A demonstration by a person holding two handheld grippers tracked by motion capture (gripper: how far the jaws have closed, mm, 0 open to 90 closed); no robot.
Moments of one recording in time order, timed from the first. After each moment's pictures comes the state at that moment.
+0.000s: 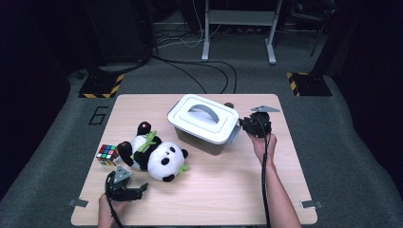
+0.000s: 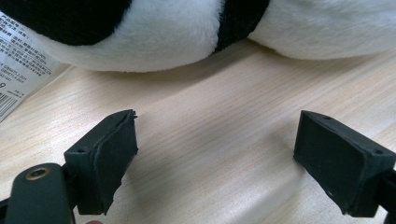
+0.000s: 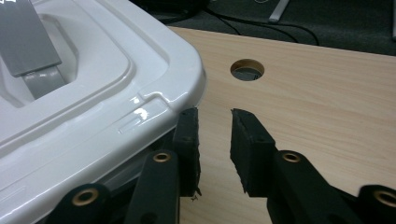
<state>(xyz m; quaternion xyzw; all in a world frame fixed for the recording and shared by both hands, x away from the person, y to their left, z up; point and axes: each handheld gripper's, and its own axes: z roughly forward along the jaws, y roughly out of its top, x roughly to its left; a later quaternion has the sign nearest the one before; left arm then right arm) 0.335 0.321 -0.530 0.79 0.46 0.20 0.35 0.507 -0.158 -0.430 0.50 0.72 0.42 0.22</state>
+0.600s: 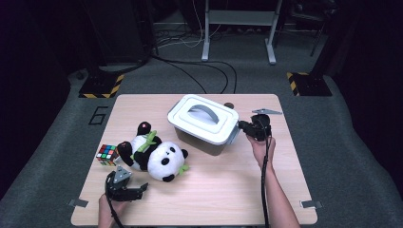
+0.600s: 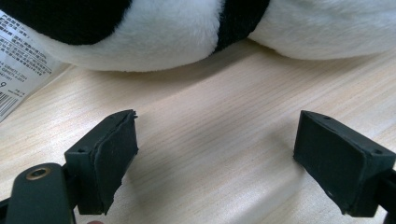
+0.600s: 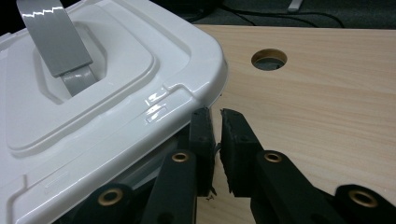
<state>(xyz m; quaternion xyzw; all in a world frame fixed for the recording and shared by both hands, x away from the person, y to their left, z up) 0.334 0.320 -0.530 0.79 0.46 0.20 0.35 0.497 -0.158 -0.432 0.52 0.71 0.45 0.17</state>
